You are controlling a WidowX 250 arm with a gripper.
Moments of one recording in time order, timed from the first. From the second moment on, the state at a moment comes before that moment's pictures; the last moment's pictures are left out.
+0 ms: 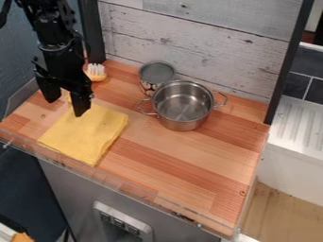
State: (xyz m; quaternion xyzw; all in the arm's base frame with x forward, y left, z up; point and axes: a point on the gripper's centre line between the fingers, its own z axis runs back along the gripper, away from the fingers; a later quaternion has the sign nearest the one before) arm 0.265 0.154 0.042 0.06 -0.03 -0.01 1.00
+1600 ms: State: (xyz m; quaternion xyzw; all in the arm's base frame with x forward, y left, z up) arm 0.347 -0.027 0.009 -0.01 -0.05 -0.33 0.94
